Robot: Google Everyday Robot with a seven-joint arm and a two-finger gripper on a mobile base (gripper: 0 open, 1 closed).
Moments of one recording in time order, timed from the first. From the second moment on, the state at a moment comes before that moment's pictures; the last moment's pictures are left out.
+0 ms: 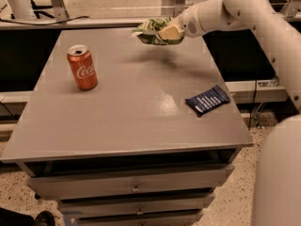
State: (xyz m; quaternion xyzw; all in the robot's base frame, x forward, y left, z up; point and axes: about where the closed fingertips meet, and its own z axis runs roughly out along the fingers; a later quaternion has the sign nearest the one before) arm 0.779 -0.054 0.914 -0.46 0.73 0.19 0.47
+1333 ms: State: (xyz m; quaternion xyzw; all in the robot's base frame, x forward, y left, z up) arm 0.605 -0.116 0.869 -0.44 0.78 0.18 0.40
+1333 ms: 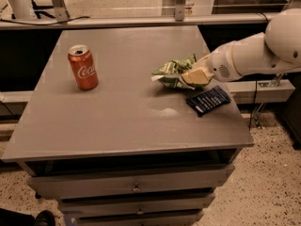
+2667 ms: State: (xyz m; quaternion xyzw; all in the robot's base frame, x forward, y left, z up) arm 0.586 -0.129 0.857 -0.43 0.80 0.17 0.39
